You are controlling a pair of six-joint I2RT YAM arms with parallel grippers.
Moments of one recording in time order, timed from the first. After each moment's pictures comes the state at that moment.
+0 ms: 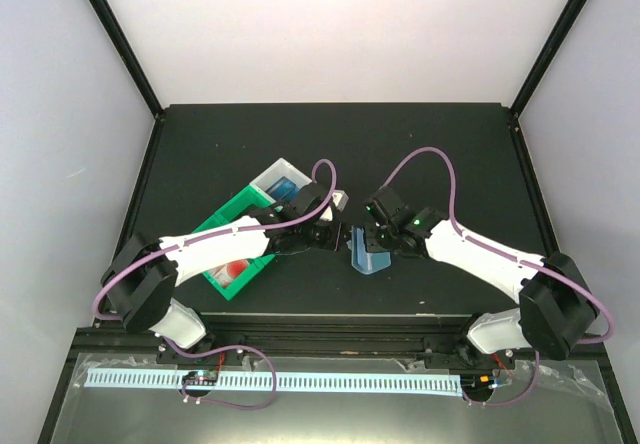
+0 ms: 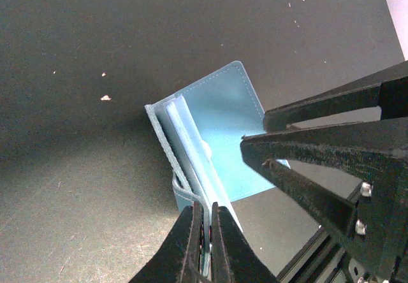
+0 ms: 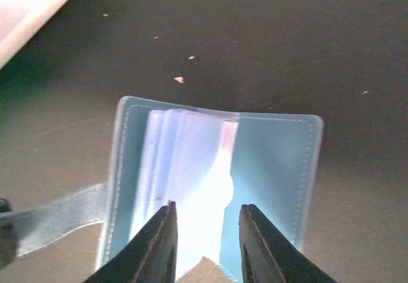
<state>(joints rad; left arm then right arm) -0.86 1.52 0.97 -0.26 0.21 -0.62 0.75 1.37 0.89 -0.62 0.11 0.59</state>
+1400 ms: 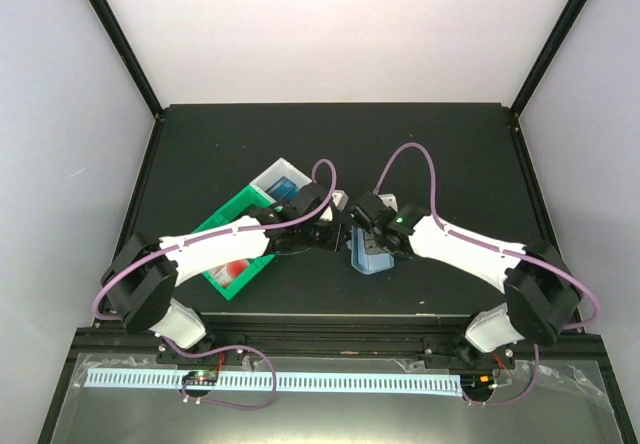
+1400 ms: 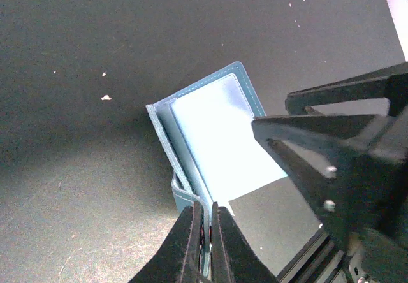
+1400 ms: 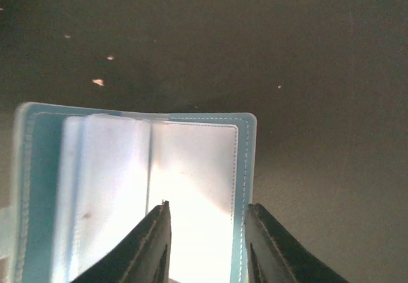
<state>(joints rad) -0.86 1.52 0.97 -0.26 0.21 -0.62 0.83 1.49 0.97 -0.76 0.34 0.66</state>
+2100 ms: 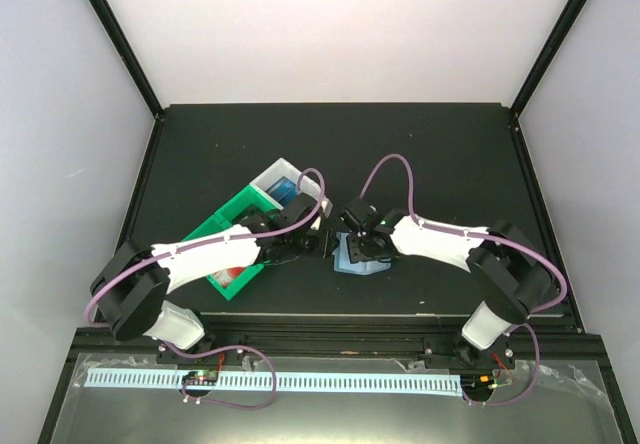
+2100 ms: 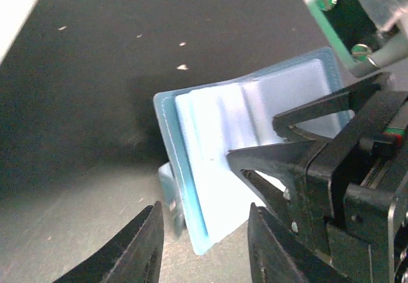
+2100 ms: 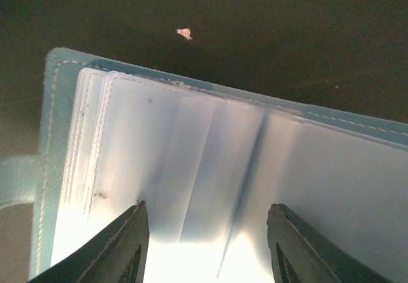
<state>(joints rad) -0.84 1.46 0.86 -0.27 0.11 -0.65 0.83 1.62 0.94 -0.57 0.10 0.63</state>
